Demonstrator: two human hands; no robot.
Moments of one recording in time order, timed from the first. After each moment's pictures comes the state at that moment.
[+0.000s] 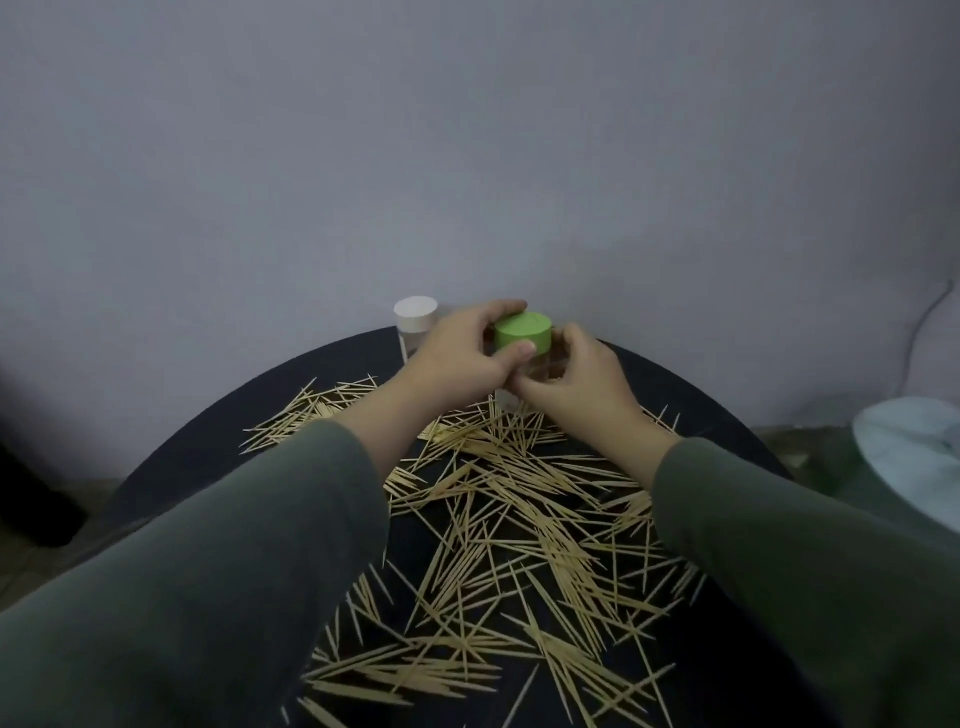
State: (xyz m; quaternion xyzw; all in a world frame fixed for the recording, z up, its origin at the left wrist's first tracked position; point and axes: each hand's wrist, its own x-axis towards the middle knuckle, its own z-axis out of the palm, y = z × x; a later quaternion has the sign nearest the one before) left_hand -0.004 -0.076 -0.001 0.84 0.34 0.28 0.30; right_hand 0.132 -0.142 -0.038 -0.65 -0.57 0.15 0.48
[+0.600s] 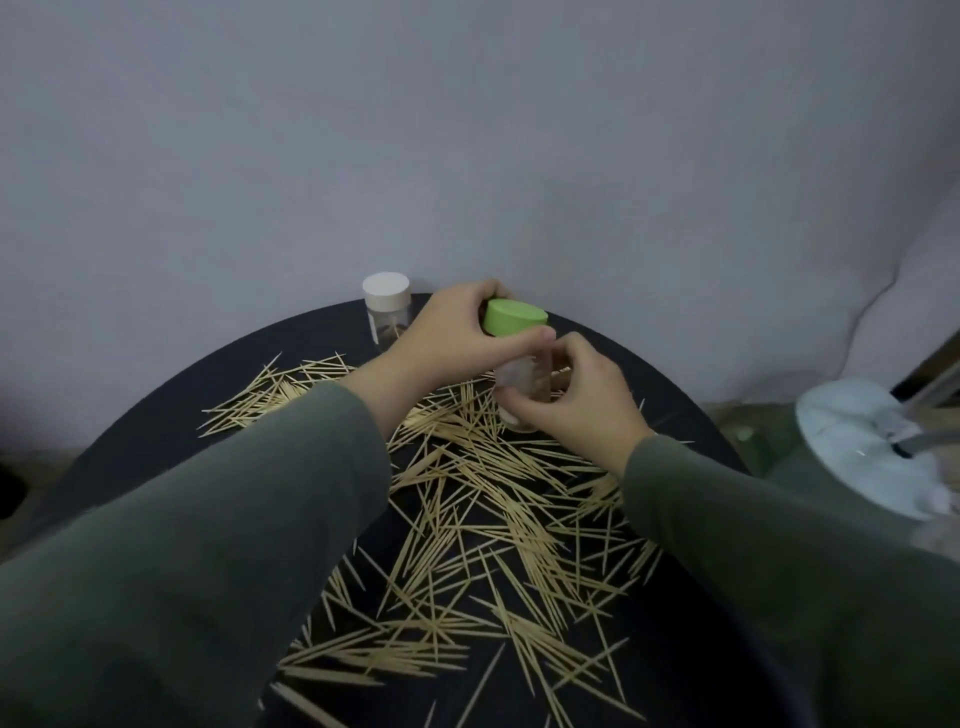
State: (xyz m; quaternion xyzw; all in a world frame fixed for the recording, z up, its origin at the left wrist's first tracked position) left_hand 0.012 -0.075 0.008 0.84 0.33 0.28 0.34; right_hand 0.138 -0.177 -0.030 -0.70 -0.54 0.20 0.42
